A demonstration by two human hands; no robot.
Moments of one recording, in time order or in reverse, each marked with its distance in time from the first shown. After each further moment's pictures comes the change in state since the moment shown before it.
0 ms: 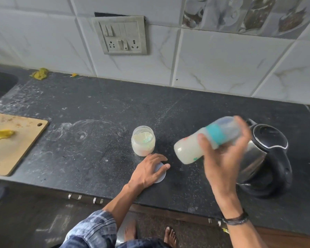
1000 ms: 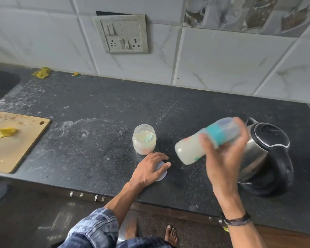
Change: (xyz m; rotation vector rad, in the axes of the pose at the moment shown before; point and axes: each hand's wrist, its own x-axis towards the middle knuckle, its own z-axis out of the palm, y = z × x) left_hand 0.000 0.003 -0.002 -0.011 -0.011 -0.020; right_hand -0.005 0.013 -0.004 0.061 -0.025 0.070
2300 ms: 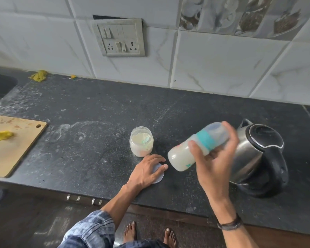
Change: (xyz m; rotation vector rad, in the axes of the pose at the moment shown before) left_hand -0.001 0.000 -0.001 -0.007 -0.013 0.025; right_hand -0.010 -0.010 0.007 -0.039 -0.021 -0.022
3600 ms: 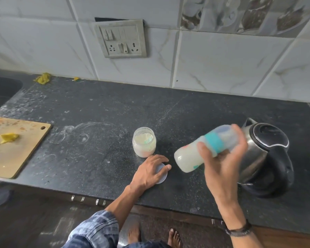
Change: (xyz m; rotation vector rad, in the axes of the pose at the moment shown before) left_hand 0.000 0.004 -0.001 0.003 -0.002 -0.018; right_hand -0.006 0.004 -0.009 -0.024 0.015 0.035
